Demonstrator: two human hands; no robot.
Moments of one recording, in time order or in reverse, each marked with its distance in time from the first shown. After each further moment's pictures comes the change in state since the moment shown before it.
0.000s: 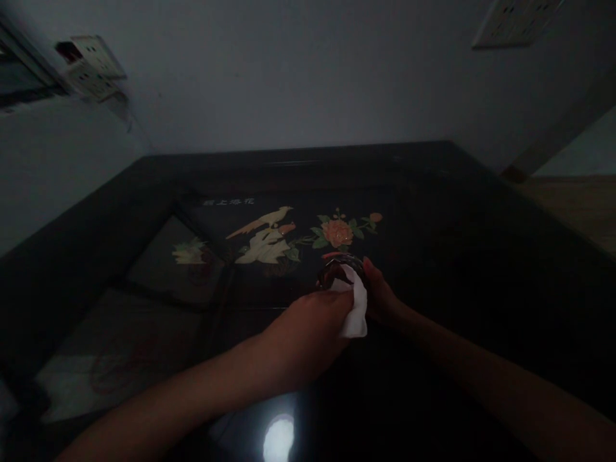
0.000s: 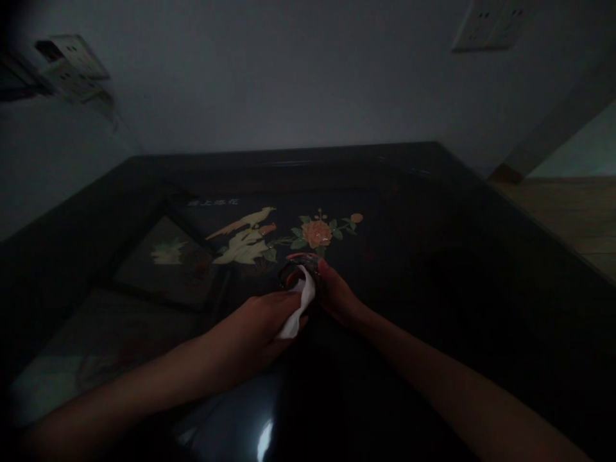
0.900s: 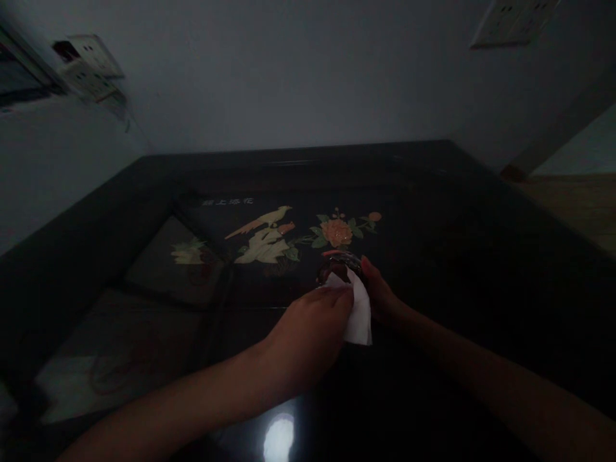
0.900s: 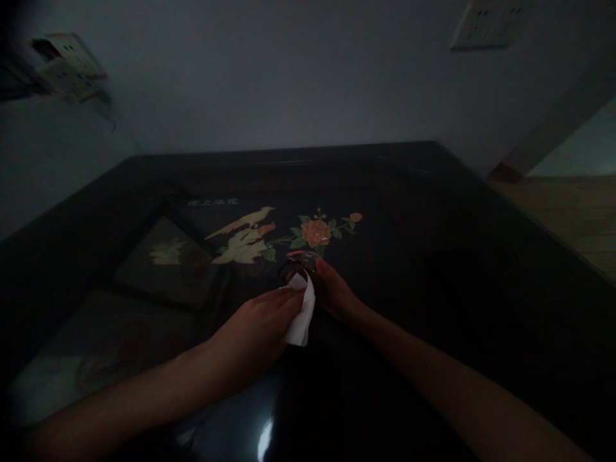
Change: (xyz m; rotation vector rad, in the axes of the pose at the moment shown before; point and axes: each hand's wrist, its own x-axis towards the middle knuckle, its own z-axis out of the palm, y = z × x) left_hand 0.002 0.000 0.010 0.183 0.109 0.046; right_hand 0.001 0.002 -0.001 -0.032 0.033 0.010
